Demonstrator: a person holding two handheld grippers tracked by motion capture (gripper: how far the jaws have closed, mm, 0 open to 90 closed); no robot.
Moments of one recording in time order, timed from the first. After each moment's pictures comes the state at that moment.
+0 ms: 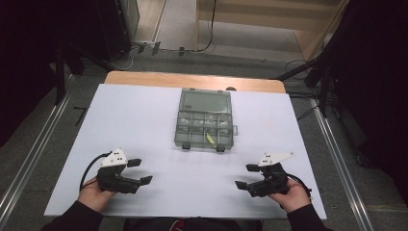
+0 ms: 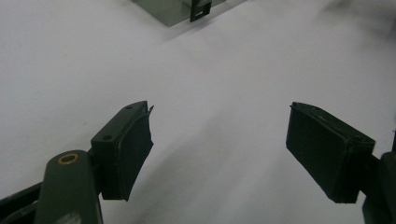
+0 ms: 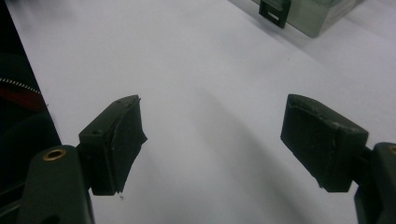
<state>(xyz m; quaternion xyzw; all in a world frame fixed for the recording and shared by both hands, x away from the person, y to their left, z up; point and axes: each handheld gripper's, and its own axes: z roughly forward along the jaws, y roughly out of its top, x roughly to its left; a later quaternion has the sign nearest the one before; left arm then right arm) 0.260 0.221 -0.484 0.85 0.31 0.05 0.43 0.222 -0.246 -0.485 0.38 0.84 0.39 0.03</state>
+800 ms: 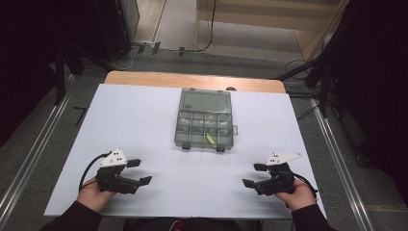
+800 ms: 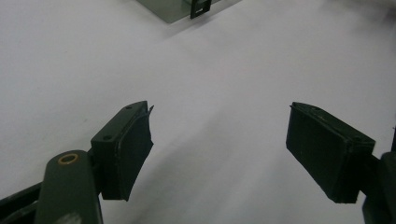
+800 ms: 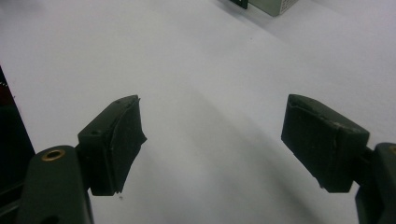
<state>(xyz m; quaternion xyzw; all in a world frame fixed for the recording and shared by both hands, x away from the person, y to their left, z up) 0.259 0.223 -0.484 0.85 0.31 0.05 0.42 0.225 -0.268 -0.496 0.40 0.83 0.38 0.04</state>
